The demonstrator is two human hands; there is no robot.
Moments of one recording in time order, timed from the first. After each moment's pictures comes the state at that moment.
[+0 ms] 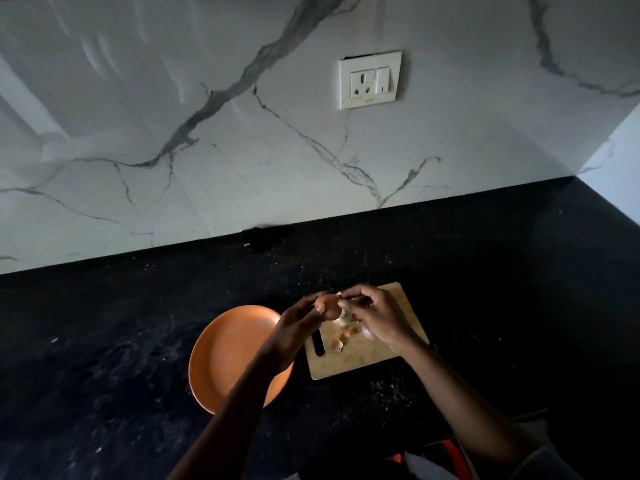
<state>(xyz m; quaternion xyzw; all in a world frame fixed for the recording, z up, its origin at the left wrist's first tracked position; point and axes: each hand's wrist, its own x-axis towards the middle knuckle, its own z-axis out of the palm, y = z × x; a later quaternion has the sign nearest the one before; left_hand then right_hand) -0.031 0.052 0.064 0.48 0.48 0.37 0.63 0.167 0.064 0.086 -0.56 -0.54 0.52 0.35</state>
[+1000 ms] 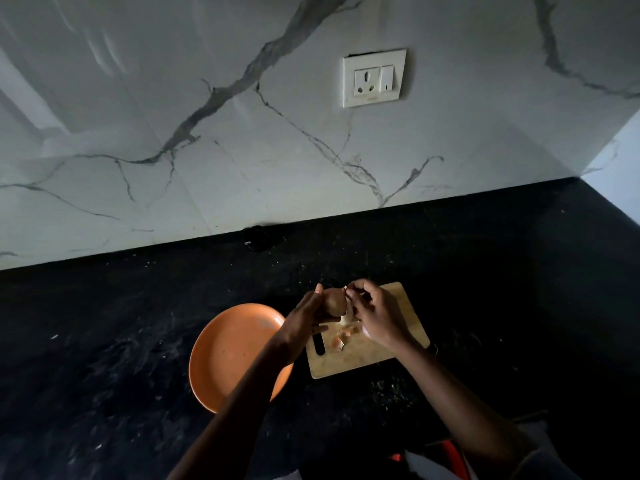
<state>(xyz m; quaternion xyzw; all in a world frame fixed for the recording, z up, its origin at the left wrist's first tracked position) -0.014 0.064 0.075 0.42 0.52 0.32 0.67 0.162 0.070 0.065 -0.62 -0.59 0.39 0.35</state>
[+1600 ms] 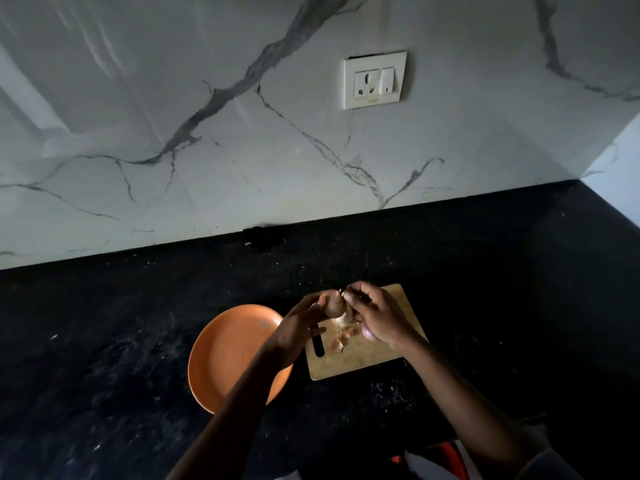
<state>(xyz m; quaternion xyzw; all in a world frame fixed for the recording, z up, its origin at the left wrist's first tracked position) -0.021 0.062 0.068 0.42 0.51 0.33 0.67 0.169 0.077 0.066 -0.56 -0.58 0.48 0.35</state>
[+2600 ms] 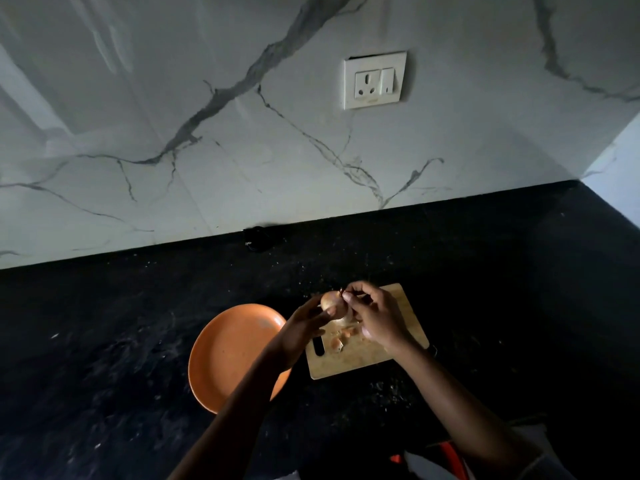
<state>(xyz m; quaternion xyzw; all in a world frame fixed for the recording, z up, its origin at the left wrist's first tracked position) -0.018 0.052 0.076 0.48 0.49 0.30 0.66 0.158 0.071 0.064 -0.60 -0.52 0.46 0.39</state>
